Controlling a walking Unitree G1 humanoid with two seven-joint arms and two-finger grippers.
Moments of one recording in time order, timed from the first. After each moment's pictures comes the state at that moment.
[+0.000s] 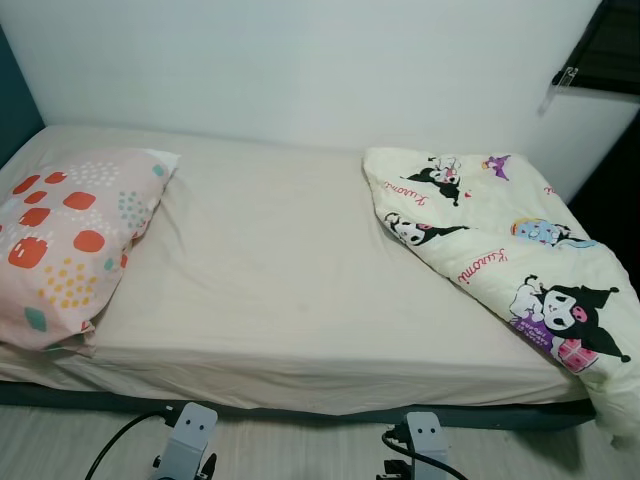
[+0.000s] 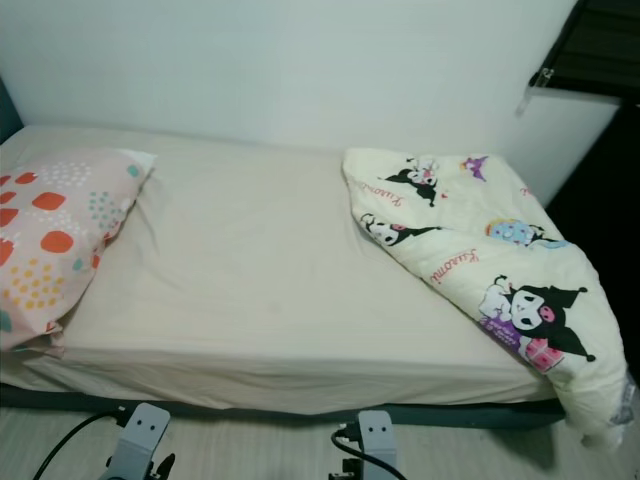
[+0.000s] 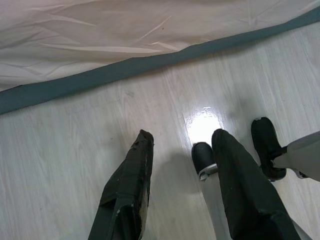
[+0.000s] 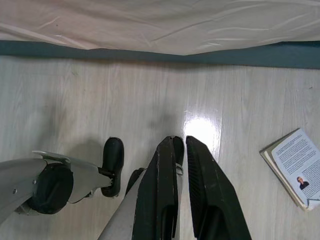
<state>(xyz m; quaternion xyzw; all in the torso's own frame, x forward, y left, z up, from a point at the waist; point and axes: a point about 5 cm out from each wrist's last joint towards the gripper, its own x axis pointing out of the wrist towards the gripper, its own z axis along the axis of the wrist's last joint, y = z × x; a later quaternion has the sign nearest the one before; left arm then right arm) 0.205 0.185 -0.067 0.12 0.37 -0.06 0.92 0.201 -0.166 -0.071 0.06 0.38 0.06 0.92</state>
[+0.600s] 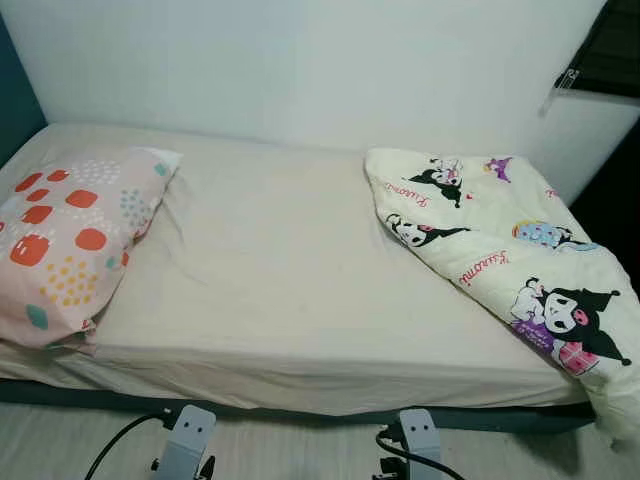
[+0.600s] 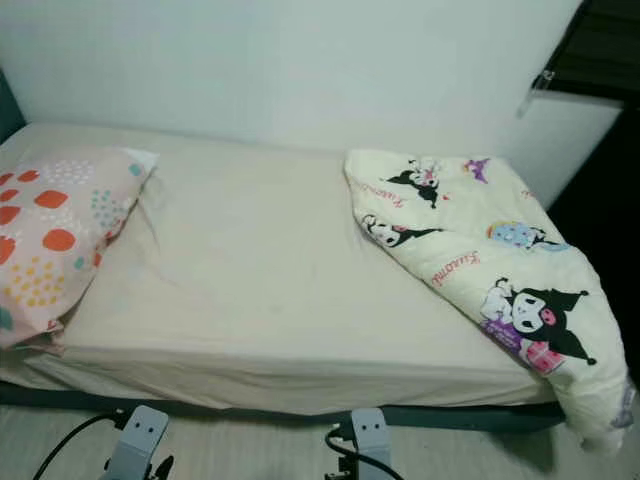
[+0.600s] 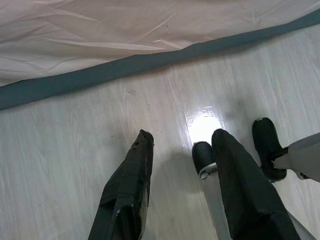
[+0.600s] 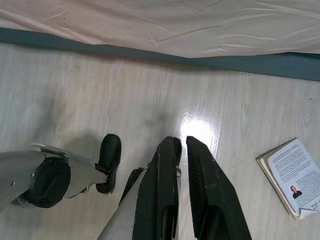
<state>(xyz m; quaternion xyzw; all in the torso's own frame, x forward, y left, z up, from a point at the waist) 0.203 0.187 -0.068 0.12 0.37 -0.06 0.92 0.203 -0.161 -0.071 0.03 0.38 0.08 0.92</state>
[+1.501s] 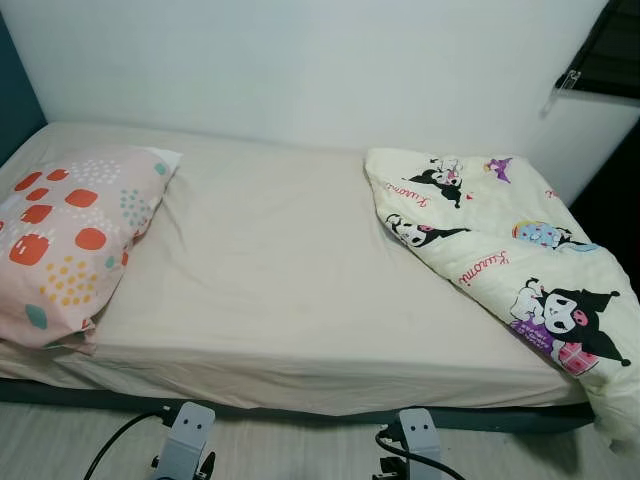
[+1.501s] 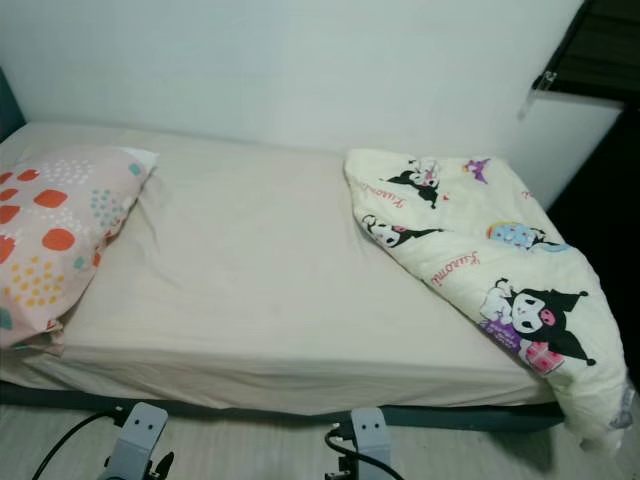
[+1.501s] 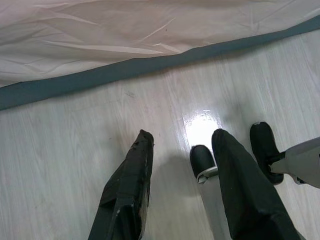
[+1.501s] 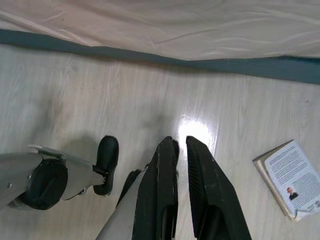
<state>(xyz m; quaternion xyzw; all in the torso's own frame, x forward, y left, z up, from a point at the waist) 0.206 0.186 -0.066 0.11 0.37 -0.05 0.92 0.205 -0.162 -0.069 0.03 0.37 0.08 0.92</state>
